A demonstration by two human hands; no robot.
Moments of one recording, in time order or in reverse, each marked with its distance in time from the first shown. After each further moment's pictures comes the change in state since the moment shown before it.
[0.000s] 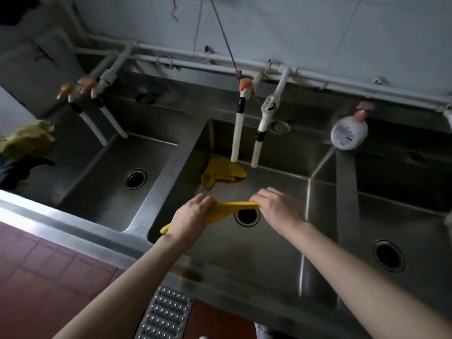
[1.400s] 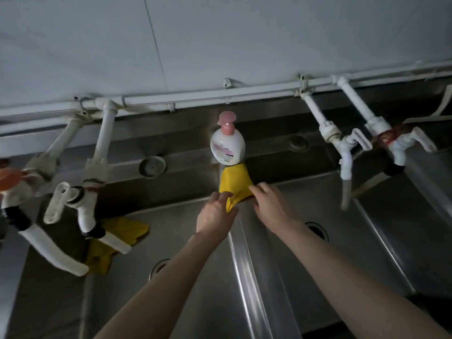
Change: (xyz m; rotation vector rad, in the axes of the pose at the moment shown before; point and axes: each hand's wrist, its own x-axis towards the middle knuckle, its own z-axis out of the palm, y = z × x) left_hand 0.263 0.214 0.205 -0.179 -0.349 0.121; right_hand -0.049 0.271 -0.034 -0.092 -0.109 0.766
